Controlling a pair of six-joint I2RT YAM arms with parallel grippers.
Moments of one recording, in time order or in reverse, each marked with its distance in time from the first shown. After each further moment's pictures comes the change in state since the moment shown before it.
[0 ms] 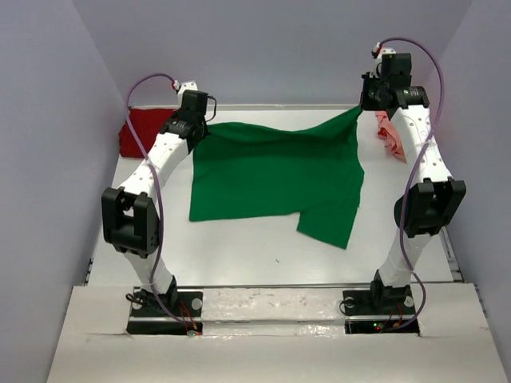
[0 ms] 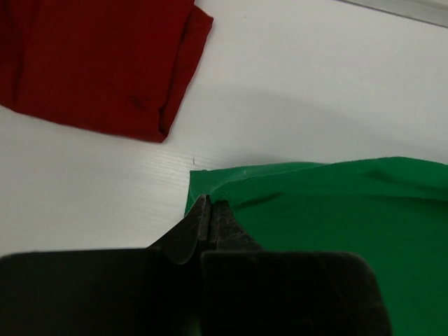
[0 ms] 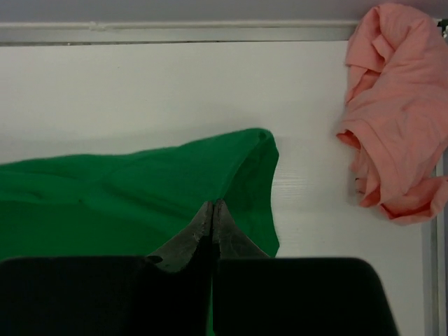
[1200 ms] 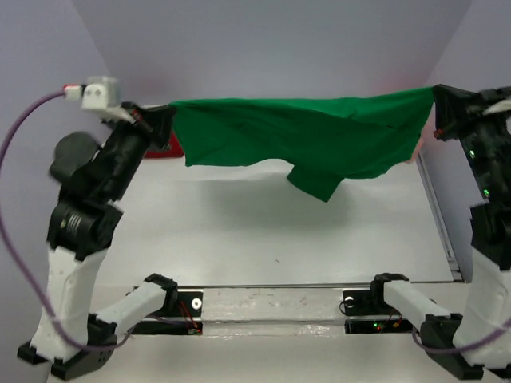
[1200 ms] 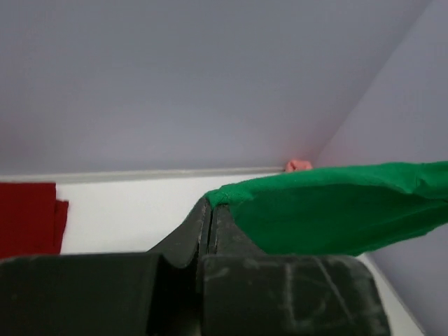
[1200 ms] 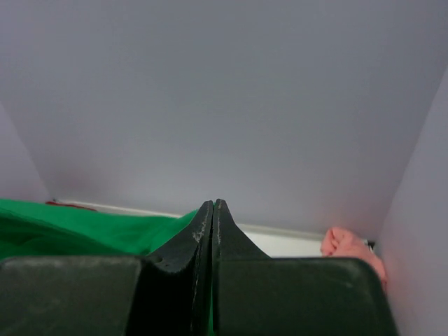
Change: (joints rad) left arm -0.107 -0.660 0.085 0.009 0.341 0.025; right arm -0.035 -0.821 -0.206 0.156 -0.152 0.016
